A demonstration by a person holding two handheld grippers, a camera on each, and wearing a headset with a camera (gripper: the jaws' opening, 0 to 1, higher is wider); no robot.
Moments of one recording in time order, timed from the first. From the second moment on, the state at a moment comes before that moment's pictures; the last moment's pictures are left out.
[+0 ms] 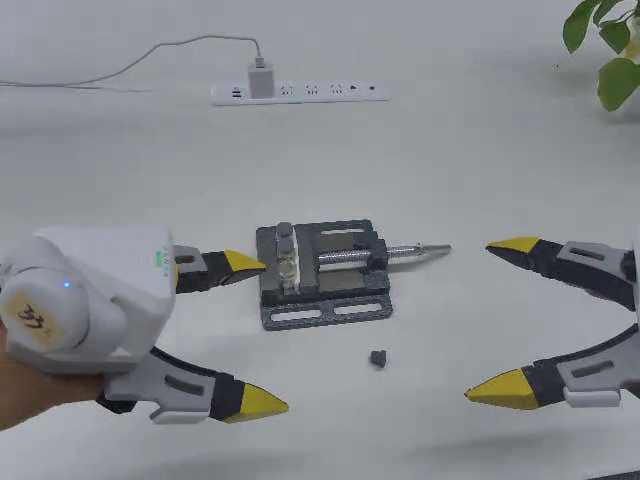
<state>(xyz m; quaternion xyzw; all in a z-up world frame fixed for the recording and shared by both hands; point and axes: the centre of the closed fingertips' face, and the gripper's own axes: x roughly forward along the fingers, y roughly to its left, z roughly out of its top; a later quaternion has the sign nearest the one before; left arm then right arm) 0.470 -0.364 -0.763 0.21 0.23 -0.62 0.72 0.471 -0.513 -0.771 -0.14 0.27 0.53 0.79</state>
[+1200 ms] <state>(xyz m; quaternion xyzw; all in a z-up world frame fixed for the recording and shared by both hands) 0.465 -0.449 -0.859 0.30 0.26 -0.69 0.61 0.455 -0.550 -0.783 -0.11 0.28 0.50 0.81</state>
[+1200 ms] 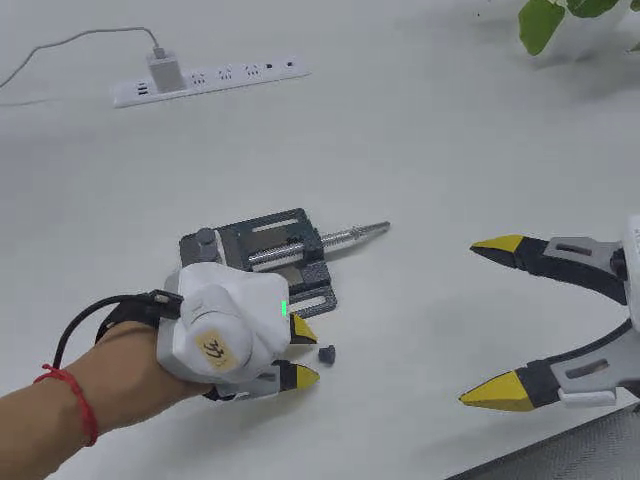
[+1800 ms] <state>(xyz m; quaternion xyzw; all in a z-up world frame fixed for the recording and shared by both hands) 0.466 -0.455 -0.866 0.31 0.26 -0.69 0.61 0.455 -0.551 -0.785 -0.11 0.28 0.50 0.81</state>
